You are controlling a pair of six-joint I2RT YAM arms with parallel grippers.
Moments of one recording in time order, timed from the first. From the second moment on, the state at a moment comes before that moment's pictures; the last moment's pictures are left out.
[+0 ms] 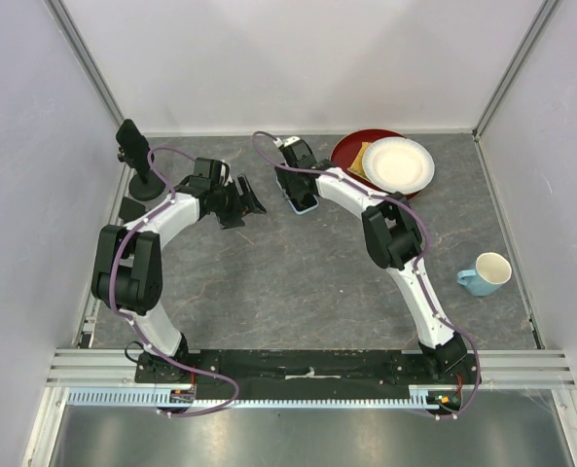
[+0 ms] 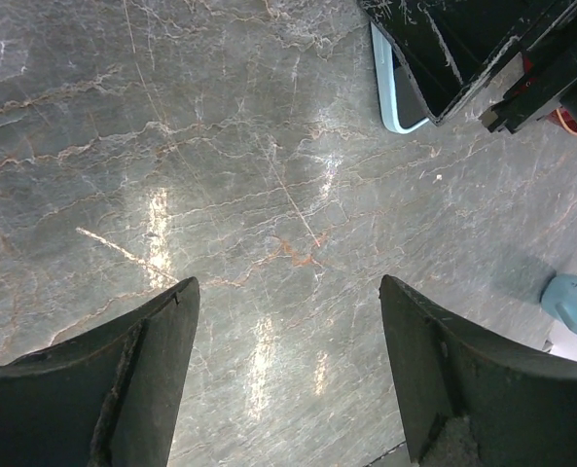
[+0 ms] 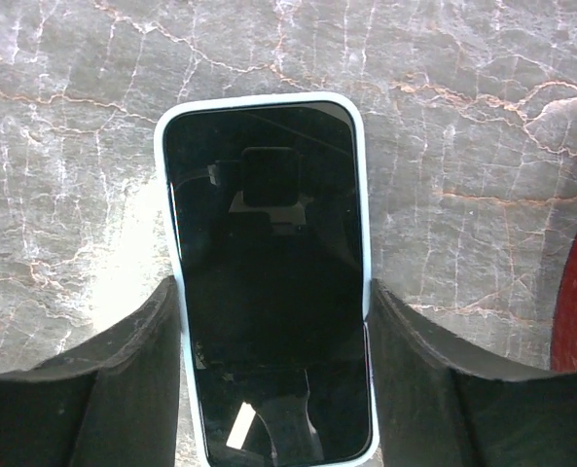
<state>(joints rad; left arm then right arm) -0.22 1.73 1.15 -0.34 0.34 -0.61 0.59 2.49 2.11 -0.46 0.19 0.12</state>
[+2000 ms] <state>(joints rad) -0.18 1.75 1.10 -0.12 0.71 -0.64 0.60 1.92 1.12 0.42 -0.54 -0.03</state>
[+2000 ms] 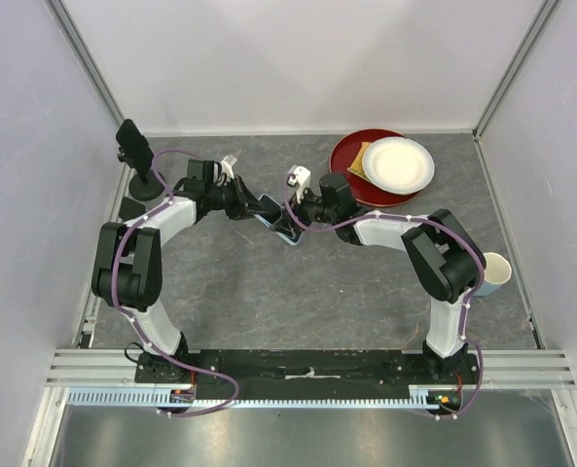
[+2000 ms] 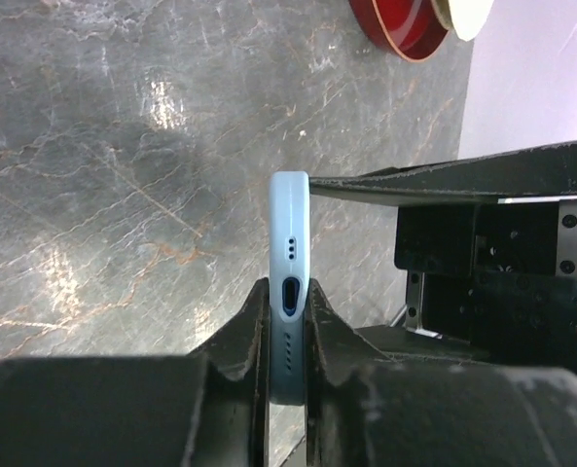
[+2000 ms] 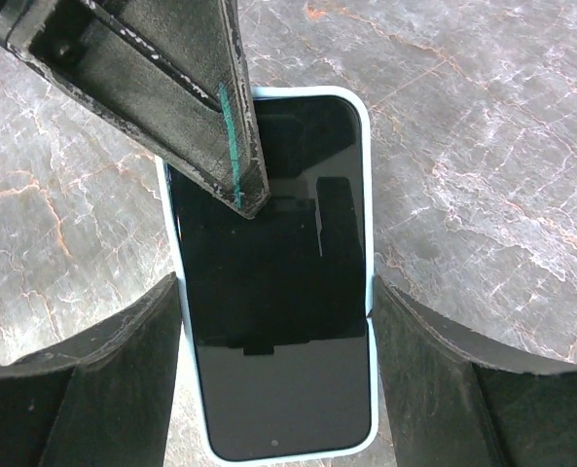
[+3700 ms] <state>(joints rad) 0.02 1.32 0.49 1.19 0.61 -1.02 0.59 2.14 1.14 1.28 -0.58 1.10</state>
